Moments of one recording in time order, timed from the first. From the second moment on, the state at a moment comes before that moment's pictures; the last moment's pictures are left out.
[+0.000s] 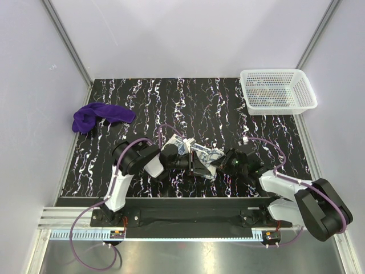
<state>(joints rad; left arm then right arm) -0.78 2.12 0.62 1.26 0.76 -1.23 0.50 1.18 0.28 0.27 -0.20 1.12</state>
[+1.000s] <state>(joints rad) -0.98 1.55 0.74 0.18 0.11 -0.53 0.52 1.15 0.44 -0.11 -0.15 1.07</state>
